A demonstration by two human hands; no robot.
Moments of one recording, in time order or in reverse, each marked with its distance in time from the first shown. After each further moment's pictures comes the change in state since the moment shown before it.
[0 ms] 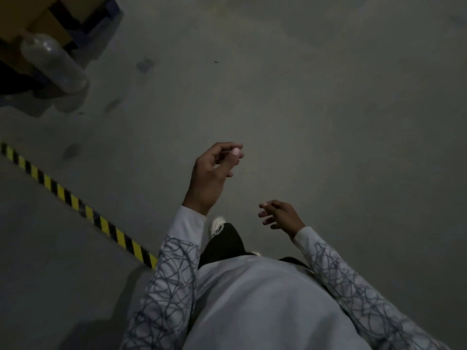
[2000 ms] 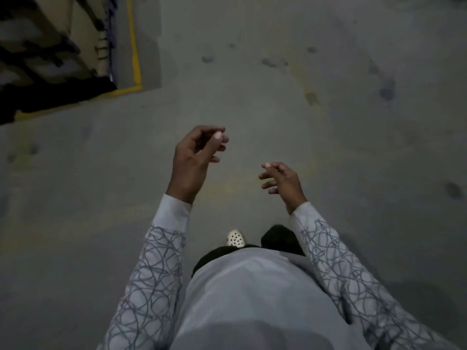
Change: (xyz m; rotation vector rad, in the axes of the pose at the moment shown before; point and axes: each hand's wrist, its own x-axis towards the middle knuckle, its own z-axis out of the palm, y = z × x) left_hand 1.286 0.260 0.935 0.089 -0.715 0.142; right_hand 0.762 -0.638 -1.110 0.737 0.780 -0.149
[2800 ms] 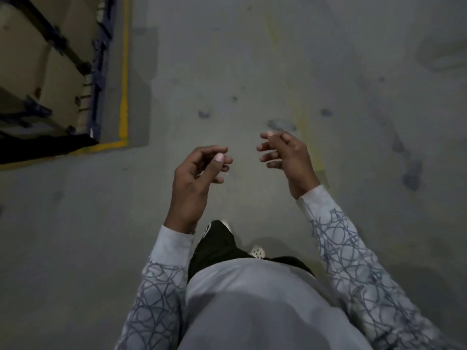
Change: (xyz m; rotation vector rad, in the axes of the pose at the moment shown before) left_hand 0.664 0.031 0.140 -0.058 0.099 -0.040; right_hand 0.620 -0.449 -0.020 0.036 -0.119 -0.182
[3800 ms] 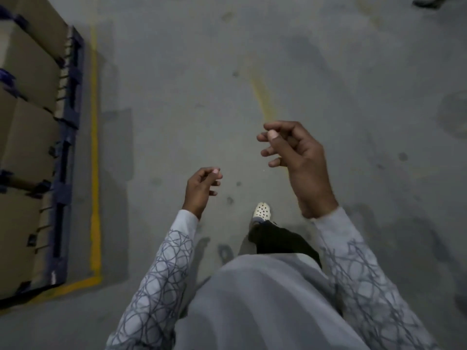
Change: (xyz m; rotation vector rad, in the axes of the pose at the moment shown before) left_hand 0.939 -0.082 0.101 0.054 0.003 -0.350; right_hand 0.781 -0.310 0.023 -0.013 0.068 -0.286
